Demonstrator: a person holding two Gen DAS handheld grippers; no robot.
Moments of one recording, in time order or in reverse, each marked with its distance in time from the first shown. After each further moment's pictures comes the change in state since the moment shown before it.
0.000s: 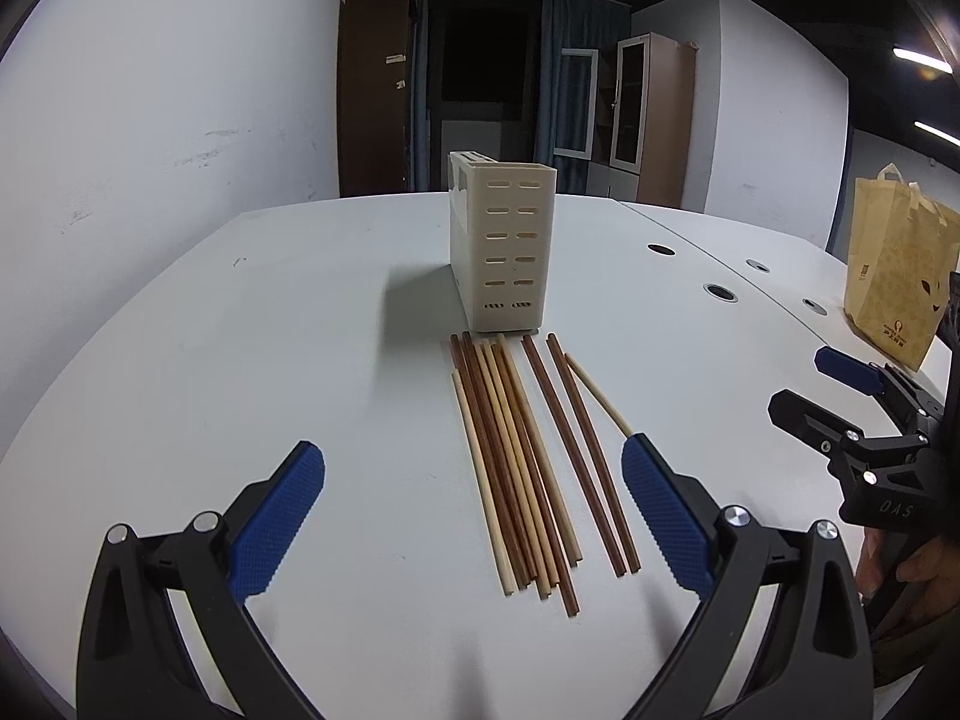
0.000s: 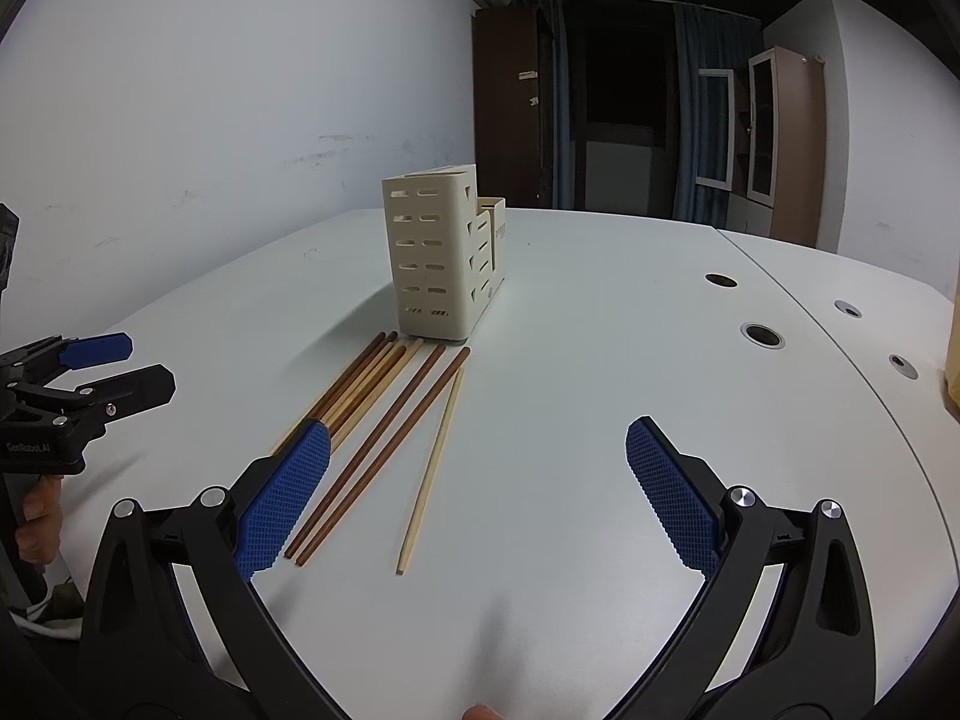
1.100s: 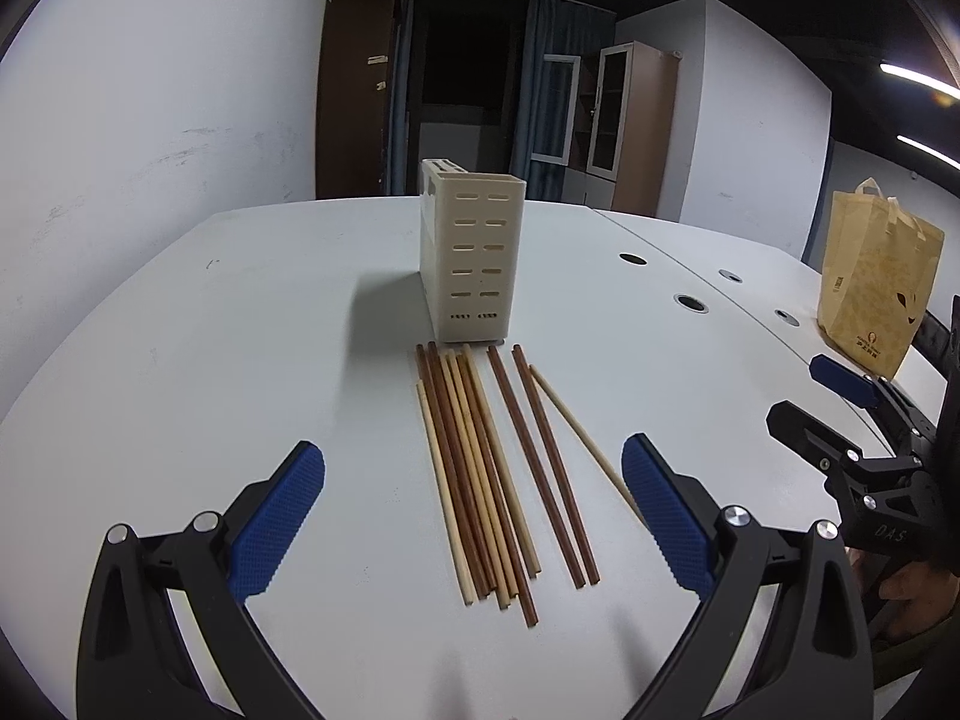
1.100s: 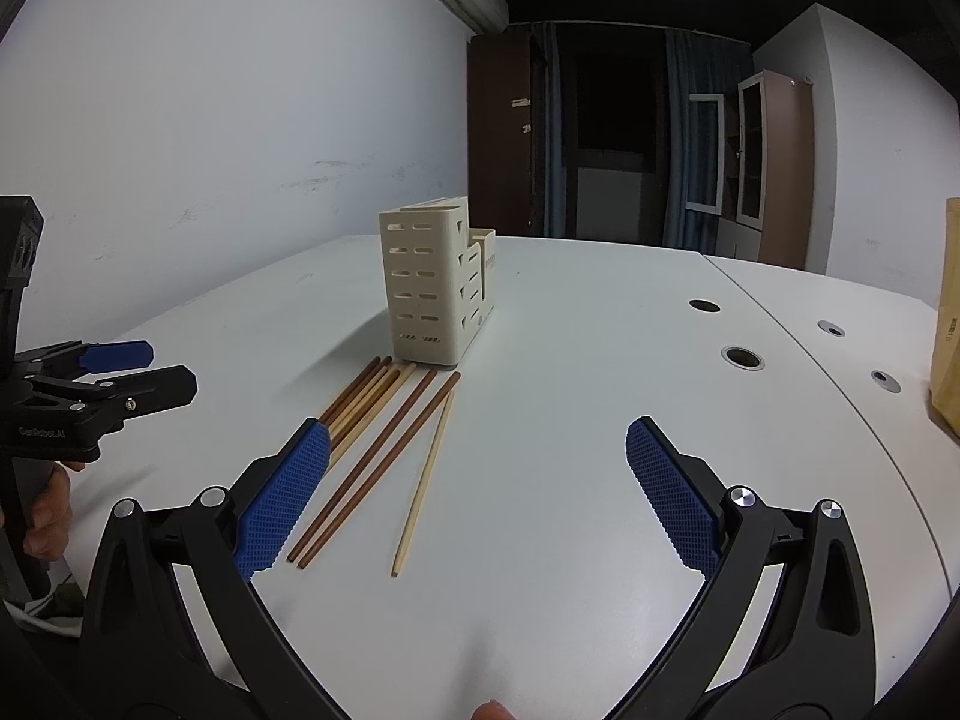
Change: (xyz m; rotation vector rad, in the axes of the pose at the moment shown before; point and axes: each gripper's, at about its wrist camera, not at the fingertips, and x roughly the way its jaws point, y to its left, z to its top) left arm -0.001 -0.007 0.004 -0.021 -0.007 -0.074; right arm -0.026 0.000 -0.001 -0.014 -0.063 -0.027
